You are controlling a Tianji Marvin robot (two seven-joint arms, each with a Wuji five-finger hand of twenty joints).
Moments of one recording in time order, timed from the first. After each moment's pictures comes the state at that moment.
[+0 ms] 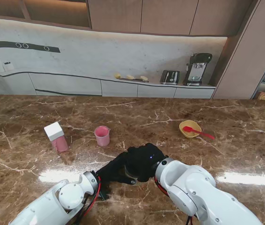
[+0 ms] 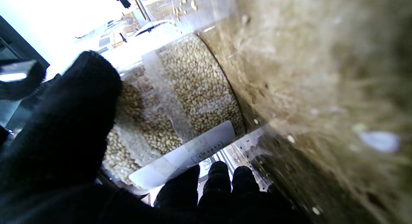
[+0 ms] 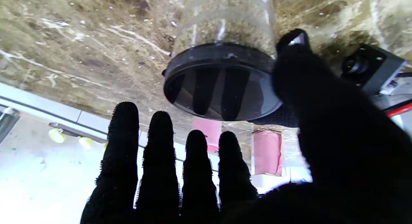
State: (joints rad) left arm 1.36 -1.18 -0.79 -1.12 0.12 -0.46 -0.07; right arm -1.55 -1.01 0.95 -1.96 -1.26 -0.01 0.45; left_hand 0.56 -0.59 0.53 -0.12 0.26 0.02 0.37 0.52 0.15 -0.01 0.04 0.34 0.07 -0.12 0.04 0.30 -0.16 -0.29 -0.04 0.38; right_hand 0.53 -0.73 0.86 -0.09 0.31 0.00 0.09 0.61 0.38 0.00 0.16 0.38 0.54 0.05 0.19 0.35 0.39 0.09 0.76 0.41
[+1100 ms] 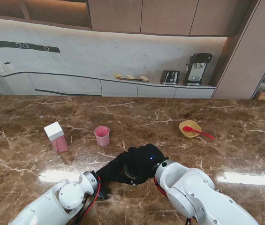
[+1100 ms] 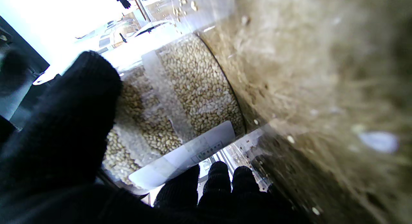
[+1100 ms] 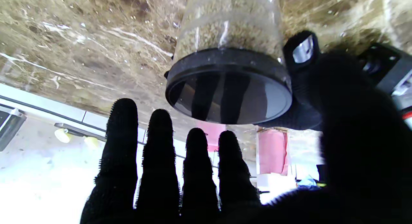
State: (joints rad) left arm 1.36 -1.17 -0.79 -1.12 0.12 -0.46 -0.07; right arm -1.57 -1.02 0.95 -1.93 -1.28 0.01 0.40; left_hand 0.56 -0.59 0.53 -0.12 0.26 0.02 0.37 0.52 0.15 -0.01 0.04 0.34 0.07 -0.12 0.04 0.30 -0.16 -0.29 -0.04 0.39; right_hand 0.45 -0.64 0.64 -0.09 0.31 0.01 0.11 0.61 0.40 0.00 0.16 0.38 0.57 0.07 0.19 0.35 0.42 0.10 0.81 0.38
